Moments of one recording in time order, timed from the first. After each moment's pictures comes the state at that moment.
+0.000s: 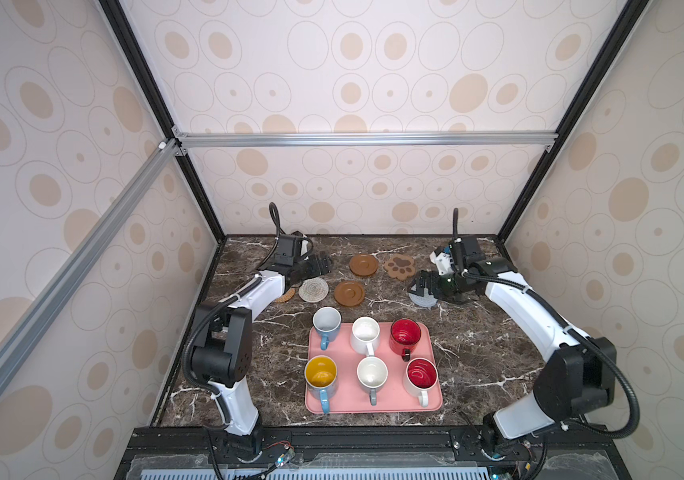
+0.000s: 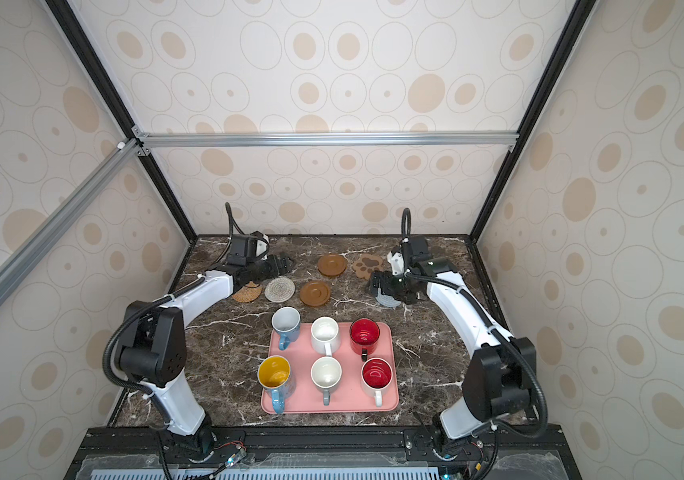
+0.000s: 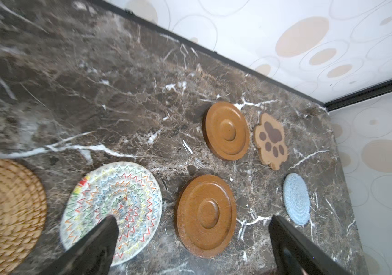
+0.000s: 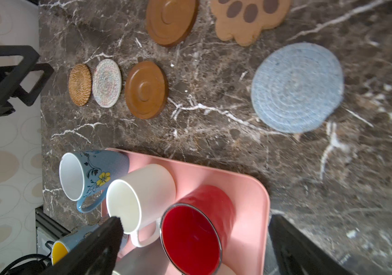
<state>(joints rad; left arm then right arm) -0.21 1.75 1.26 -0.18 0.25 -0.52 0.27 1.60 1.40 -0.87 -0.37 0.33</state>
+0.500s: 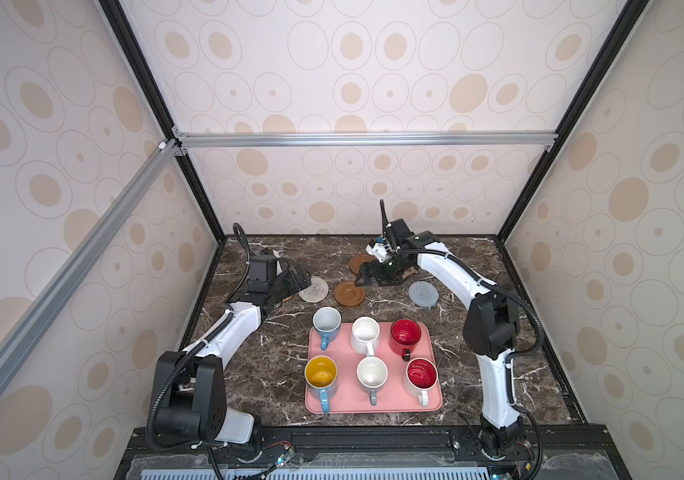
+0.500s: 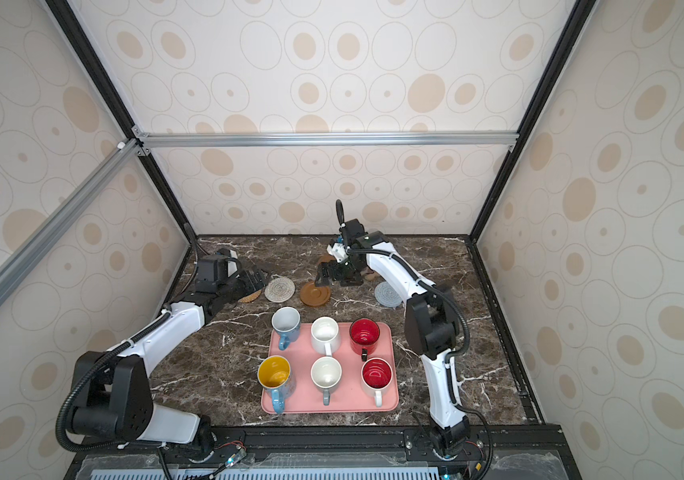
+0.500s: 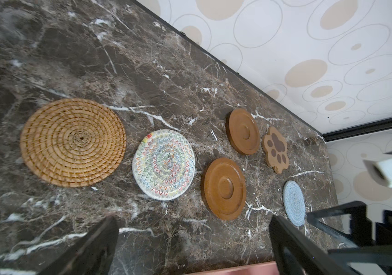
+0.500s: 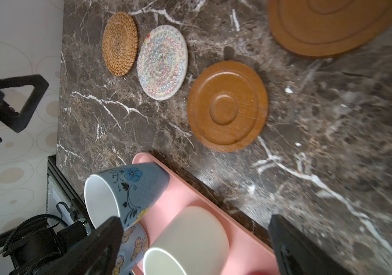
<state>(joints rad) -0.14 1.42 0.92 -0.13 0.20 -0.62 0.49 2.19 2.03 -1.01 -0.51 0.24</state>
